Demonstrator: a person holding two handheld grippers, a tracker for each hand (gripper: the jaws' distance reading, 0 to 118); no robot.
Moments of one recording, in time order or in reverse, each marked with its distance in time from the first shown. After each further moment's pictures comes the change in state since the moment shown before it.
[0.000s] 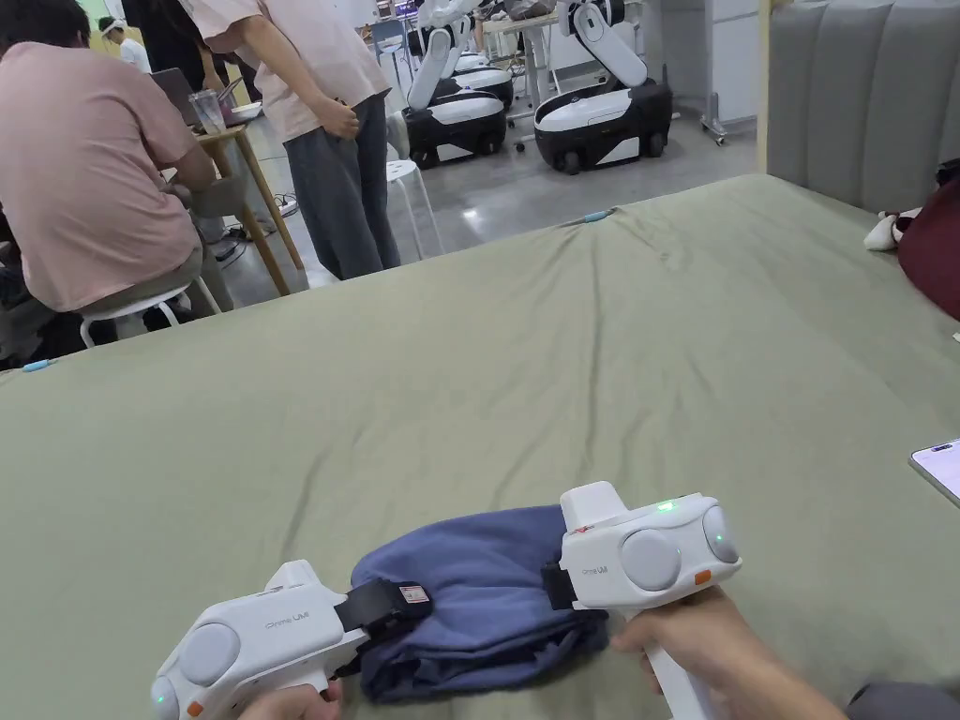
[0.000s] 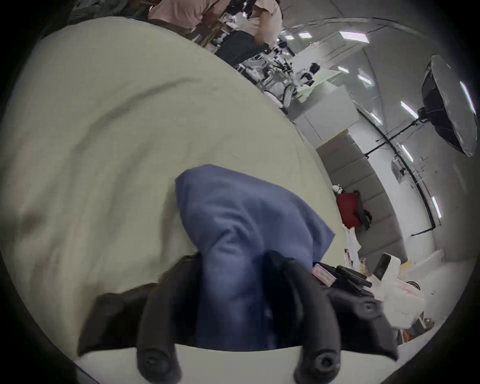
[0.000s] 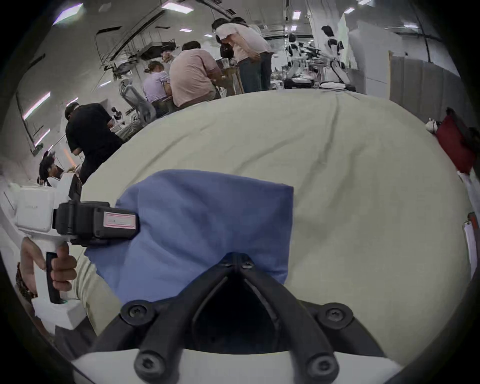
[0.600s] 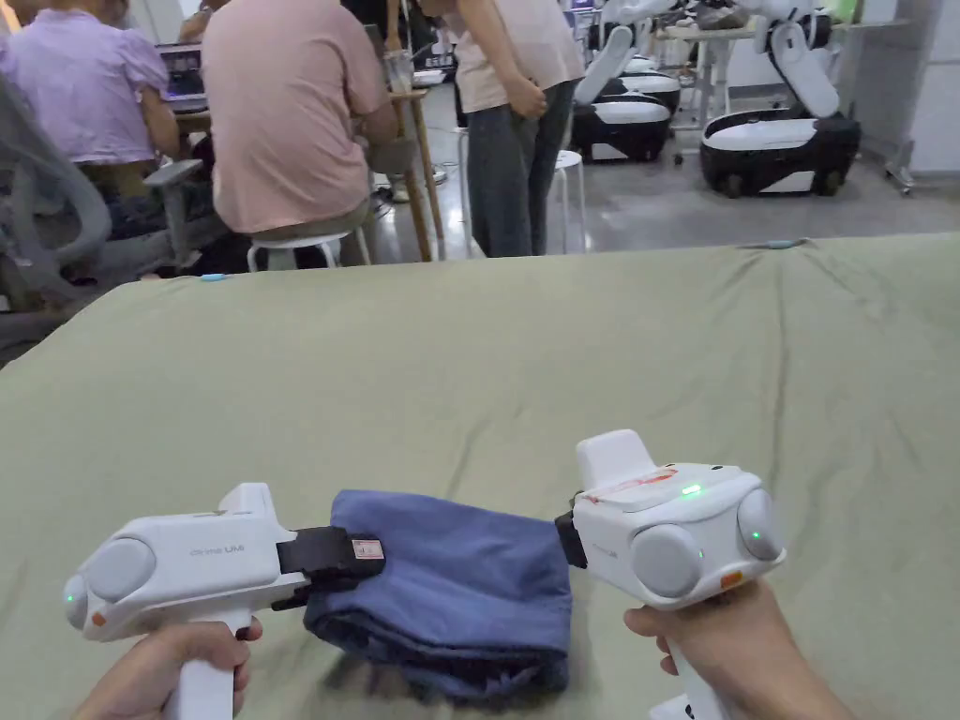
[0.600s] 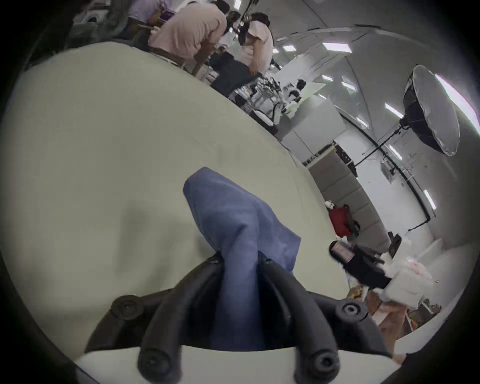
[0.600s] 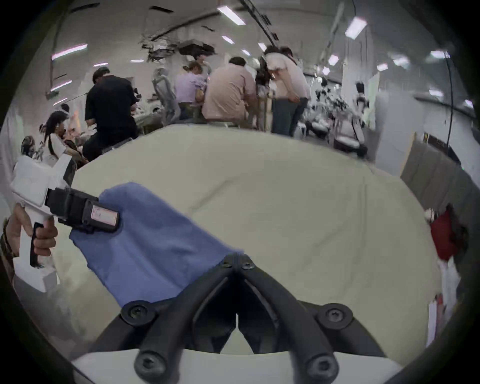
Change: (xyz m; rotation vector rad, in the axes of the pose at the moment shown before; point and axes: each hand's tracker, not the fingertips) left arm -0.126 0.090 0.166 0.108 -0.029 -0.070; right arm -0.188 0.073 0.000 0.190 -0.088 0.326
